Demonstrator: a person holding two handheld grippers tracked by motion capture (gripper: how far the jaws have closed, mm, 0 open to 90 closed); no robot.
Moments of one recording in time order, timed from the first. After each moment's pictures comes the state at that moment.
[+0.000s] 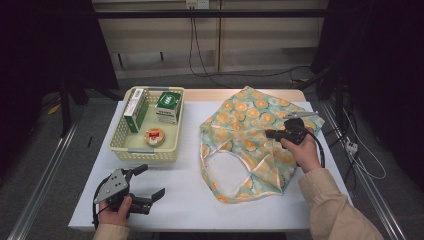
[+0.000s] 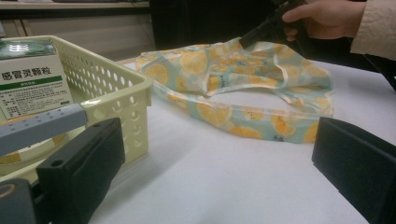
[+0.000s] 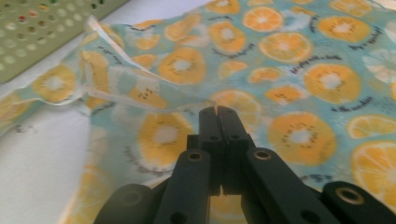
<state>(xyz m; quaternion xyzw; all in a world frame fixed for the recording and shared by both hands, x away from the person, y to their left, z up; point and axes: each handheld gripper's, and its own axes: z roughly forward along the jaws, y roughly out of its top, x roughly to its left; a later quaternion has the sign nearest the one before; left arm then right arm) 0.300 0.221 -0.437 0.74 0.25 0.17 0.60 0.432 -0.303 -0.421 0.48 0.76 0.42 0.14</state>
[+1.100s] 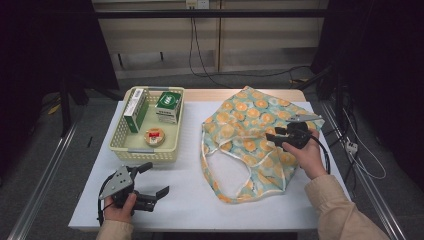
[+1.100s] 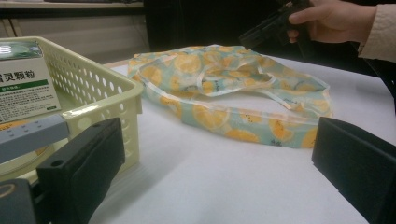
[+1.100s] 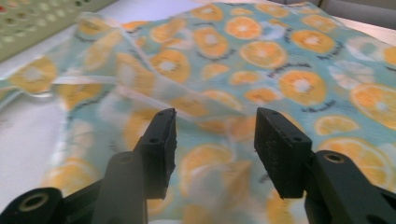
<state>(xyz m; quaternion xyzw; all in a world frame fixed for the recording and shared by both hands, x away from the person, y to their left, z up) 0.306 0.211 -0.438 0.74 0.24 0.16 0.60 0.413 -0.299 -0.415 0.46 0.76 0.41 0.19</state>
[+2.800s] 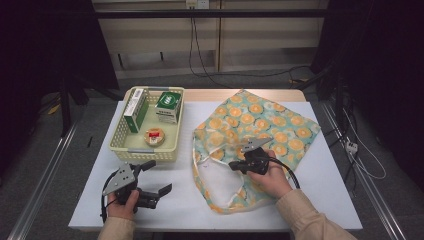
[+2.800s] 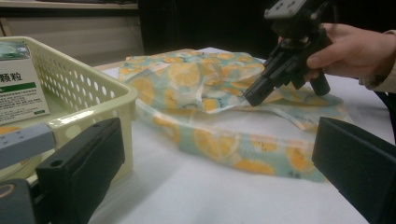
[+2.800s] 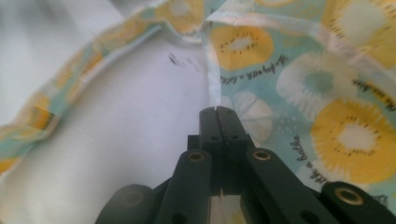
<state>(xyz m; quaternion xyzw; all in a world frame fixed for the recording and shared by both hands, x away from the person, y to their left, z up) 0.315 0.205 -0.440 0.74 0.24 0.14 0.61 0.371 -0.186 -0.443 0.32 0.85 0.41 0.06</state>
